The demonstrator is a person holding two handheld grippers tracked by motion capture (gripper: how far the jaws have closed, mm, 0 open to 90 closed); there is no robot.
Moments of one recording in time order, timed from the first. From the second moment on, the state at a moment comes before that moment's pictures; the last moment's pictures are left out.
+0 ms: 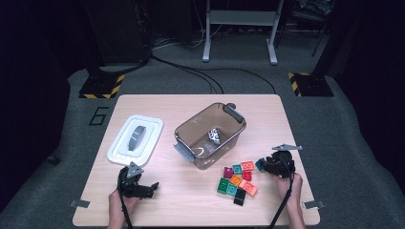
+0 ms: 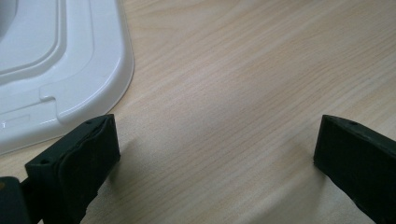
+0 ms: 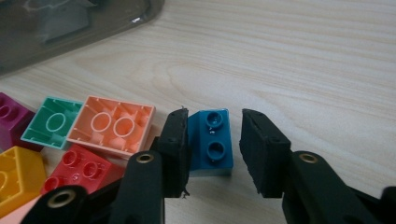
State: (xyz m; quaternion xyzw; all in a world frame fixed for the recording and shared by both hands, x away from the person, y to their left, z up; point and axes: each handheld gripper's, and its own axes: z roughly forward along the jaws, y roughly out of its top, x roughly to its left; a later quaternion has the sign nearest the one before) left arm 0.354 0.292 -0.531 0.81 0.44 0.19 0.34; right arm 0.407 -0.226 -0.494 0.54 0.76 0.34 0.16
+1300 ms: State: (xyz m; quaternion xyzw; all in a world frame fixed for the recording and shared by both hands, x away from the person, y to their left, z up) left arm 0.354 0.291 -0.532 0.81 0.44 0.19 0.34; right arm 0.416 -0.213 -0.494 0.52 0.78 0.32 0.18
